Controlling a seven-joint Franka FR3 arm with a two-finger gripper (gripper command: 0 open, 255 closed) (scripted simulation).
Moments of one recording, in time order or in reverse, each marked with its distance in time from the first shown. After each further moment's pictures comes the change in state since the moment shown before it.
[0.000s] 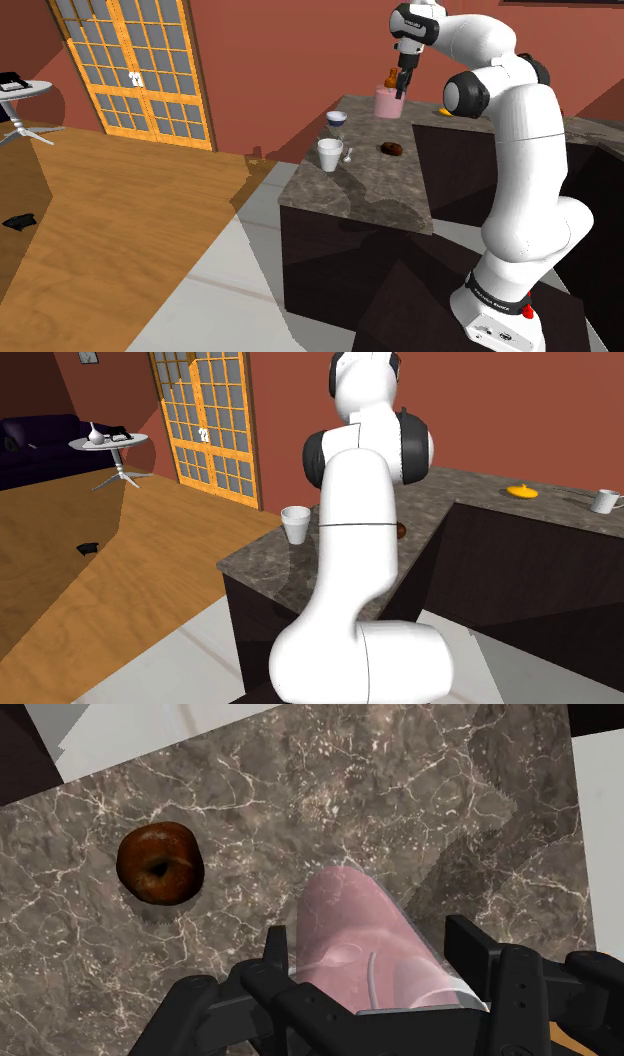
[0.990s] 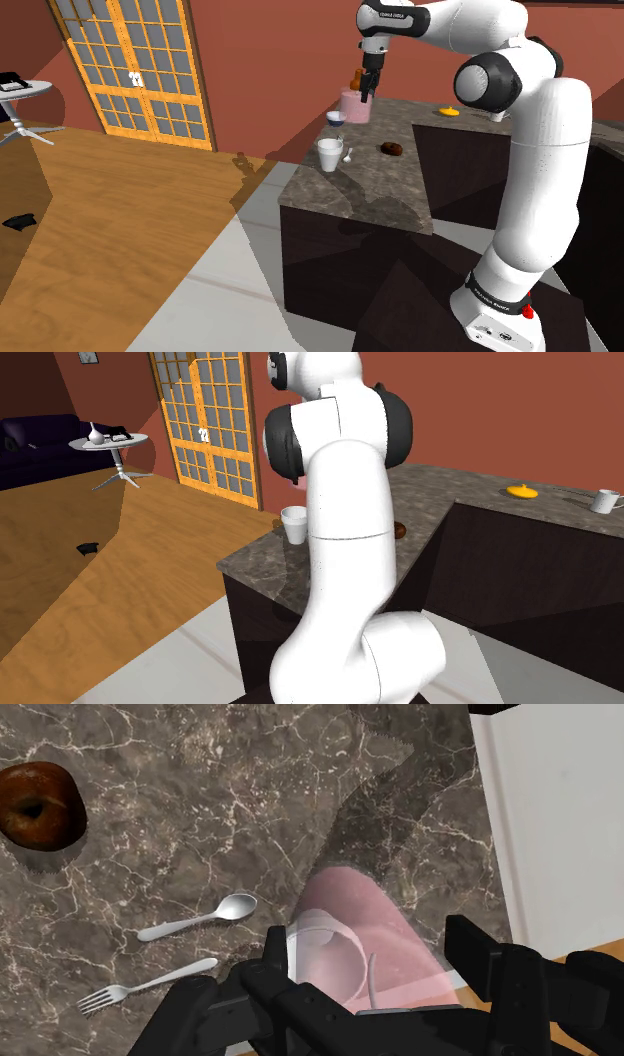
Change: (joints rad) arm 0.286 -0.209 0.068 -0.291 -0.095 0.097 0.298
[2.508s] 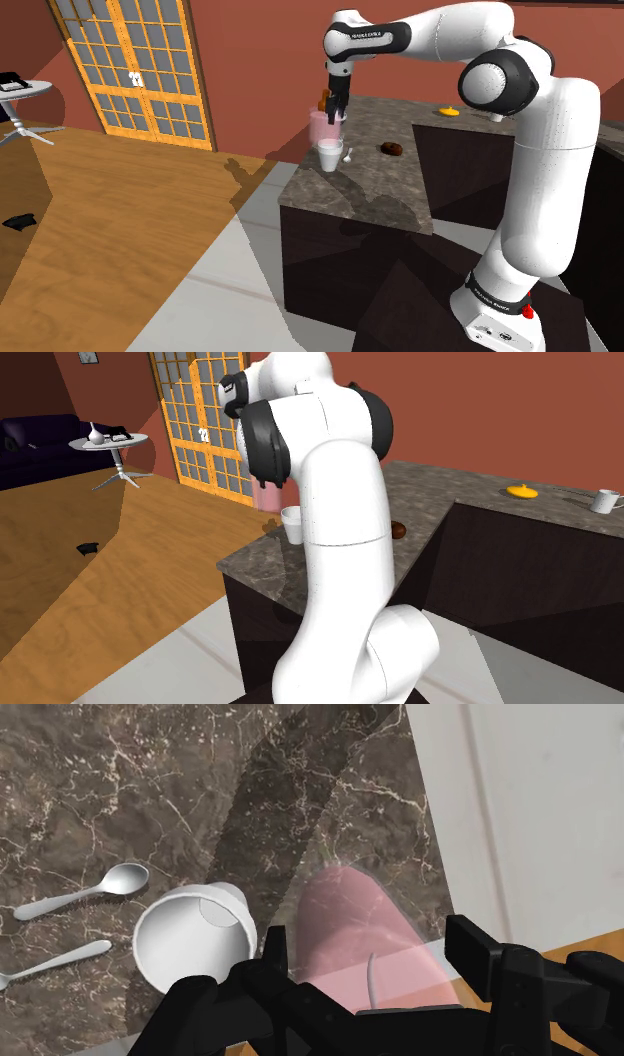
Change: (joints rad) arm 0.179 -0.040 0.080 -0.211 -0.035 0.178 0.240
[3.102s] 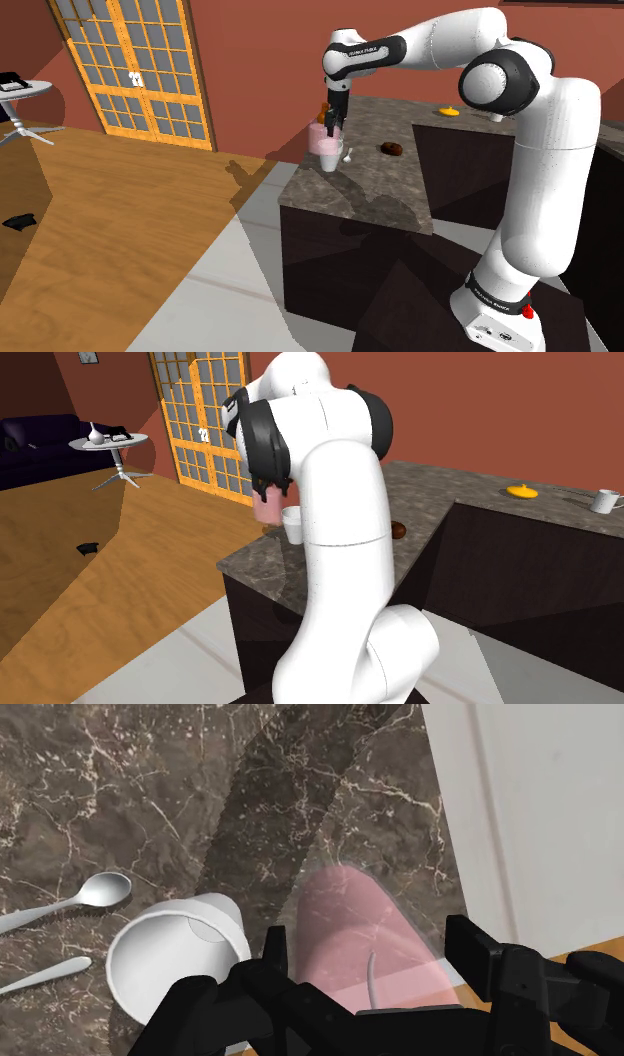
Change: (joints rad) arm 0.004 -0.002 0.002 -0.127 0.000 0.125 -0.001
